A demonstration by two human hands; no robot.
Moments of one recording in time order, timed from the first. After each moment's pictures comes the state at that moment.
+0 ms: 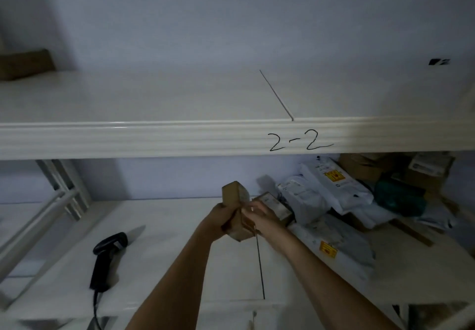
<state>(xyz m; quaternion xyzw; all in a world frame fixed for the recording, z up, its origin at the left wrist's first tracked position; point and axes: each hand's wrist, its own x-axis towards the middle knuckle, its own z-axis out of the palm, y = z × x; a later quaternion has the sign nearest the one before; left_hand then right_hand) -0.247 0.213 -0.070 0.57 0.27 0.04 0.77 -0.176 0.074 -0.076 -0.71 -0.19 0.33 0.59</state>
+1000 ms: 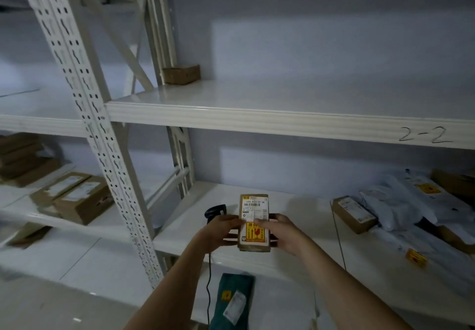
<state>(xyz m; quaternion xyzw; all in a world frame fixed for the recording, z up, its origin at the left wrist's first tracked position) -0.551 0.310 -0.055 0.62 0.34 0.07 0.70 -0.403 0.172 -0.049 -0.68 -0.20 0.46 0.54</state>
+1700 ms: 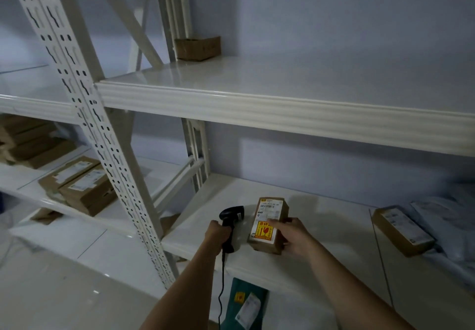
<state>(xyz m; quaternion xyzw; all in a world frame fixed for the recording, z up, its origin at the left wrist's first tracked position) -0.522 0.414 -0.132 0.59 0.60 0.11 0.52 -0.358 0.279 -0.110 -0.70 -0.13 0.48 0.52</state>
